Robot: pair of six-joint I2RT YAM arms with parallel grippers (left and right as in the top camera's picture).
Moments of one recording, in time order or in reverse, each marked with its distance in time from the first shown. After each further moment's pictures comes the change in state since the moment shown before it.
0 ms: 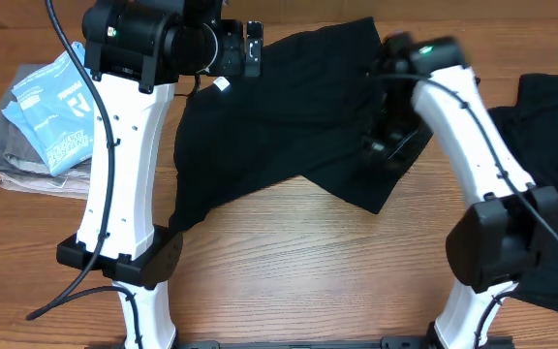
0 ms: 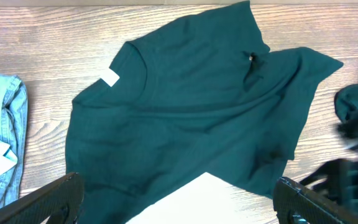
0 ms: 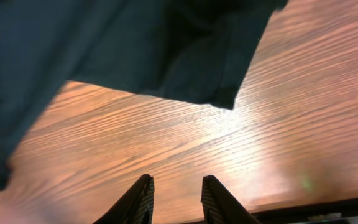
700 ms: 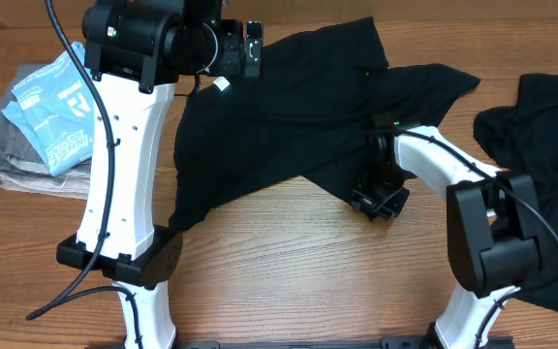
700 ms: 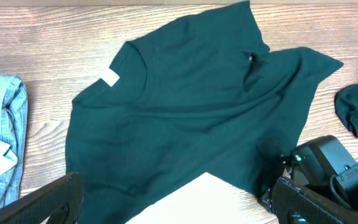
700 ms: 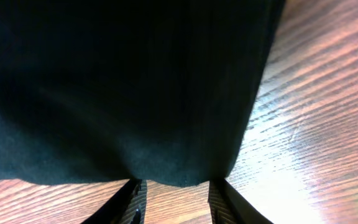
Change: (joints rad) left arm 0.000 0.000 0.000 0.000 0.000 0.000; right arm -0.003 -0.032 -0.621 0.531 -0.043 0.155
